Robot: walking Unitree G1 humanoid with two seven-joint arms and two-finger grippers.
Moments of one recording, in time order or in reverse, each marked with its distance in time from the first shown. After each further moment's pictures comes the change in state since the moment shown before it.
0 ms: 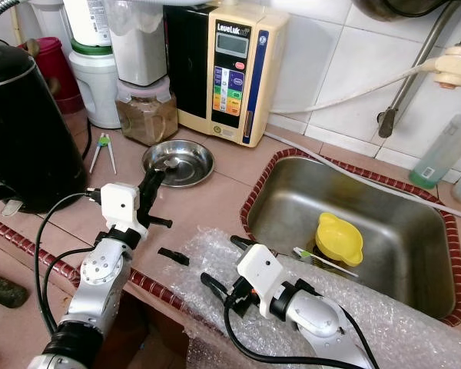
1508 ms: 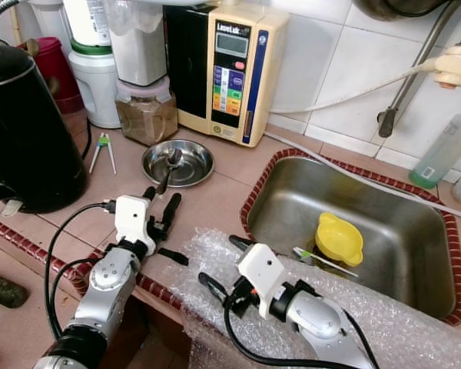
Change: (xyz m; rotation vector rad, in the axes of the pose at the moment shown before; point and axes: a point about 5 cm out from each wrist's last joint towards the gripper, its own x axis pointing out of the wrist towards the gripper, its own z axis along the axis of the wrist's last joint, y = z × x) left arm -0.005 -0.008 -0.031 -0.022 0.193 -0.008; right arm -0.002 0.002 0.005 0.027 -0.022 0.006
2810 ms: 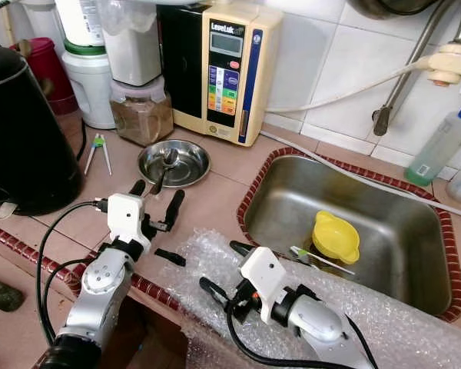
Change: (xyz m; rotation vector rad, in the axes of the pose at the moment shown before) left arm -0.004 0.008 0.016 0.015 -0.051 0.050; right arm -0.006 0.001 -0.006 0.049 0.006 0.003
